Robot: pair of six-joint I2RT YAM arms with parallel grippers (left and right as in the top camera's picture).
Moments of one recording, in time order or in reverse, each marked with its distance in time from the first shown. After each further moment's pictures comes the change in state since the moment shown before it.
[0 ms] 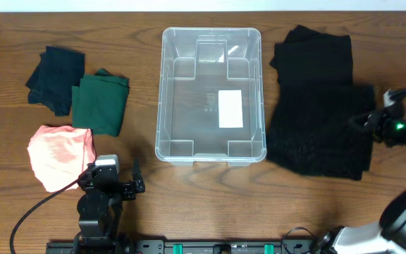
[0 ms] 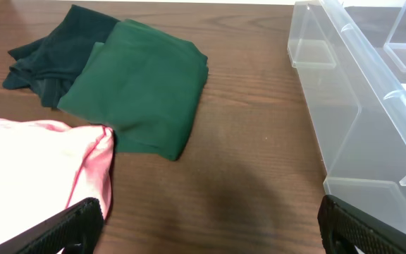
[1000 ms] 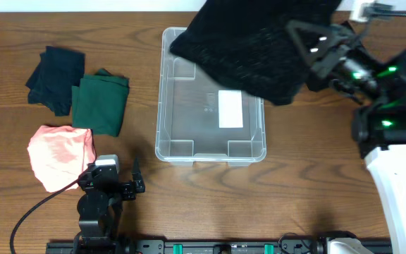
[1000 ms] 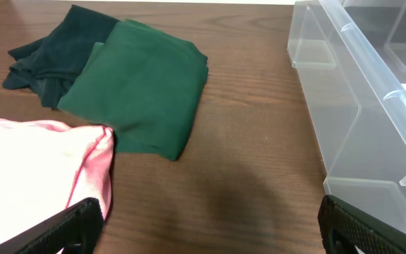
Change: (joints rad) left arm 0.000 0.000 0.000 0.000 0.000 0.000; right arm 0.685 -0.366 -0.012 1.210 -0.075 0.947
